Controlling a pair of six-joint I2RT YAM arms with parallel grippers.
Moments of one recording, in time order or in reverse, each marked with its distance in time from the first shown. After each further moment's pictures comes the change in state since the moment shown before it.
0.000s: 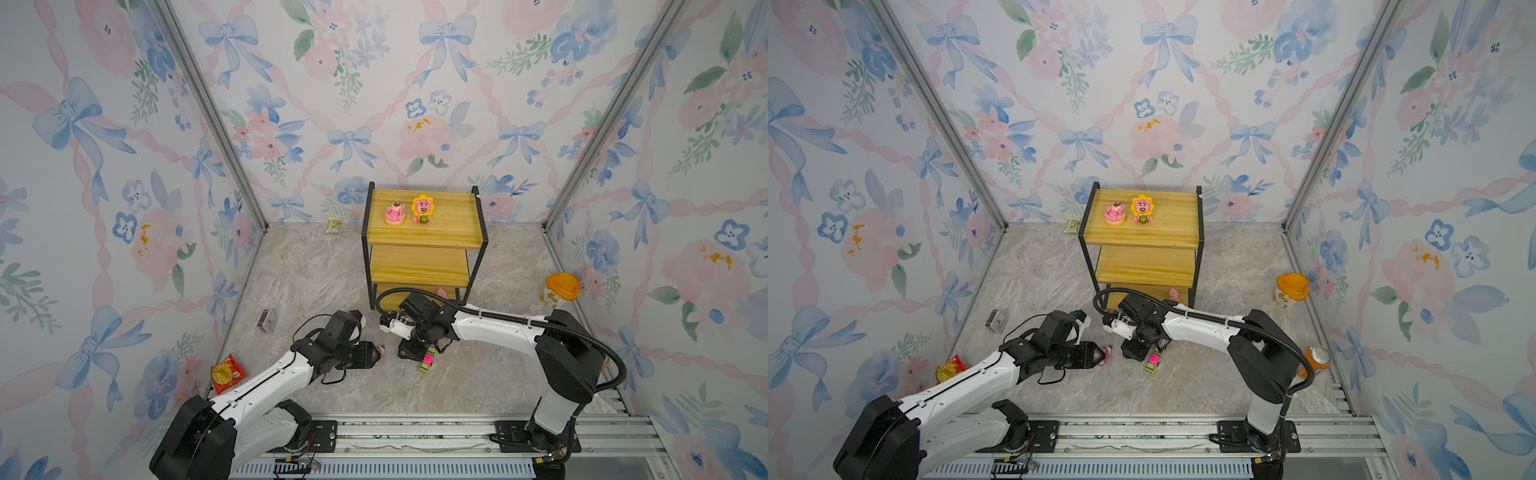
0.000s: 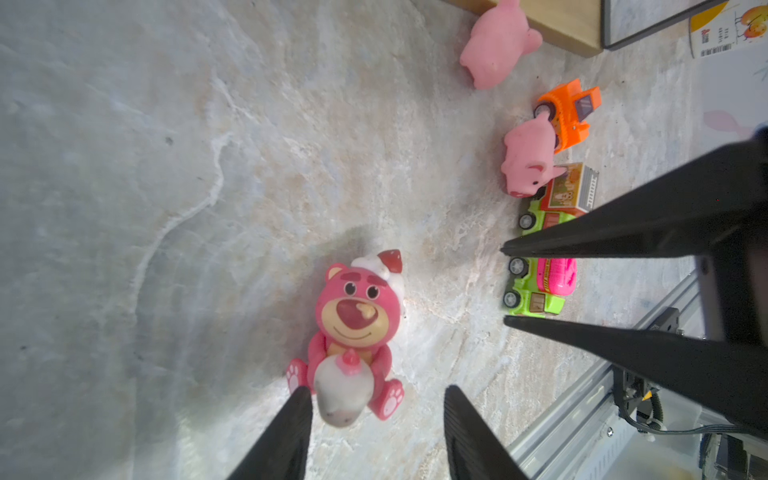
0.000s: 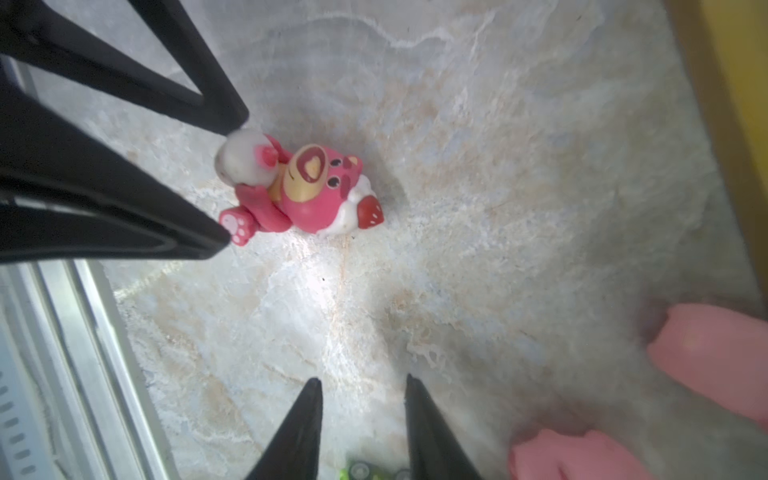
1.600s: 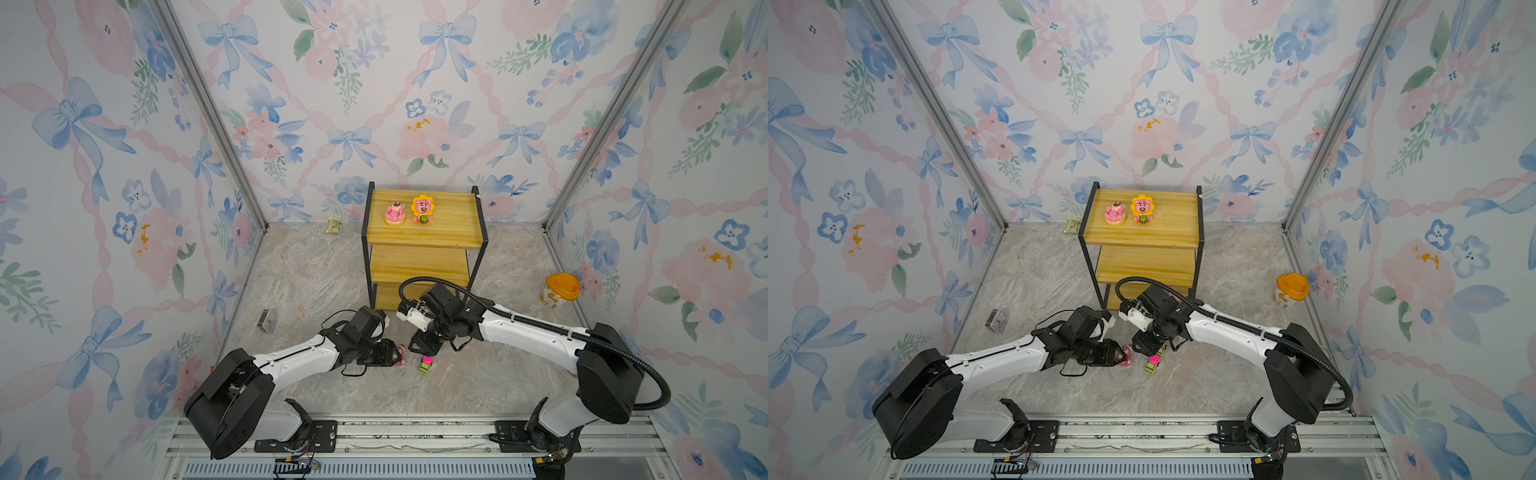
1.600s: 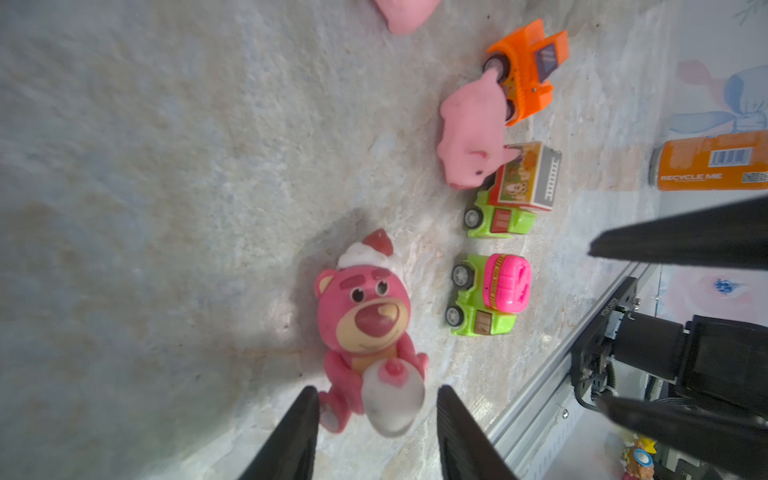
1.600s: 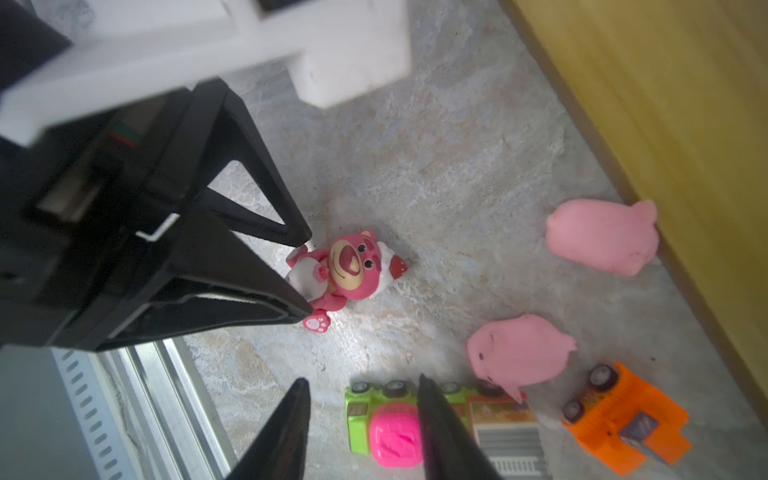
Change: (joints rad) left arm -0.136 0.251 0.106 0.164 0.092 -0.098; right arm -0.087 -0.170 -0.090 -0.032 -0.008 0.118
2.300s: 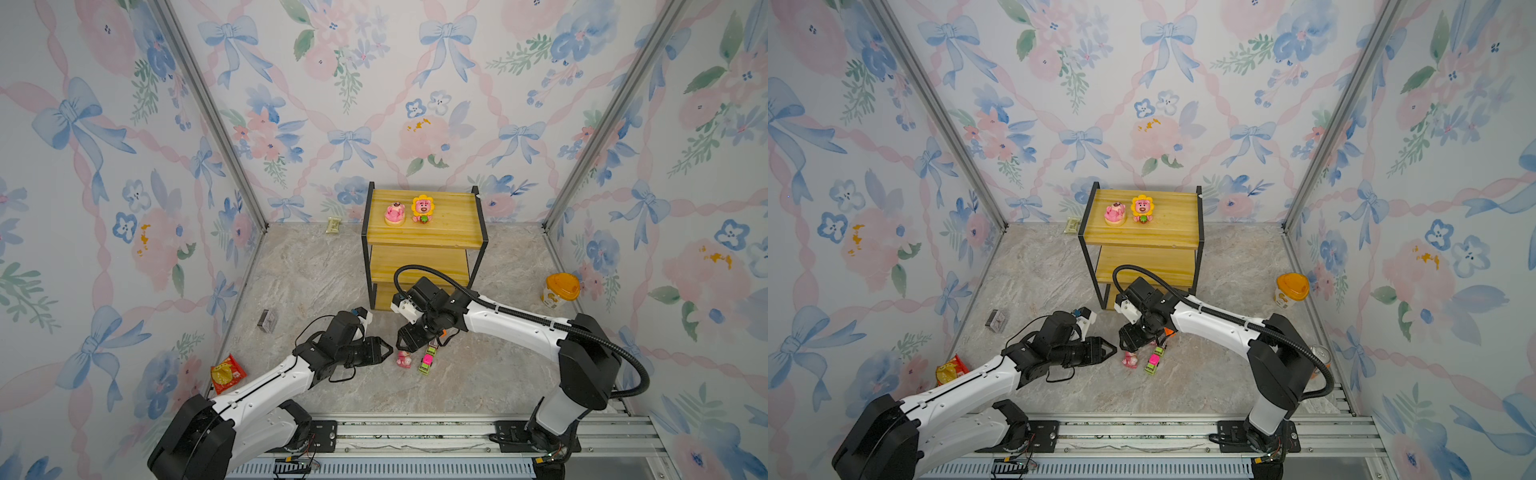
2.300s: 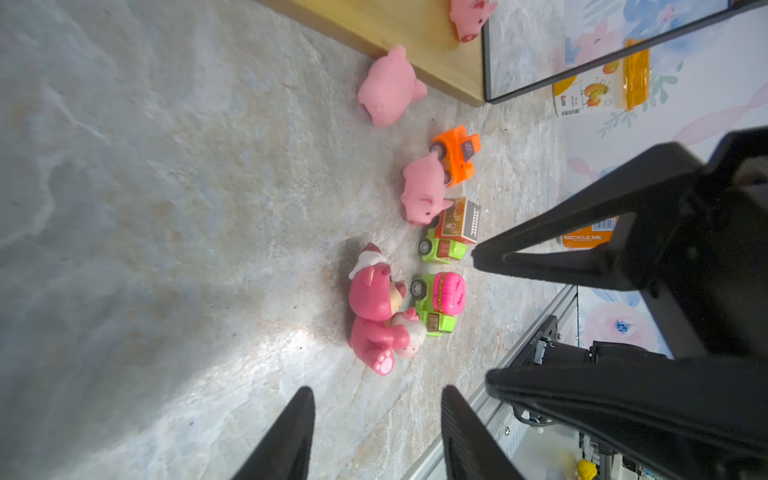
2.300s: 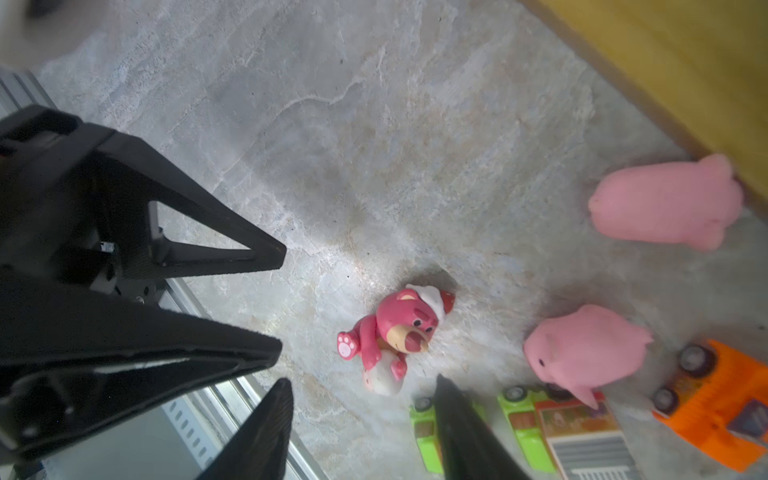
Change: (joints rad) left arm 0.097 -0.270 -0.158 0.068 0.017 -0.099; right arm 0.055 0.154 0.190 -0.103 -0.029 0.306
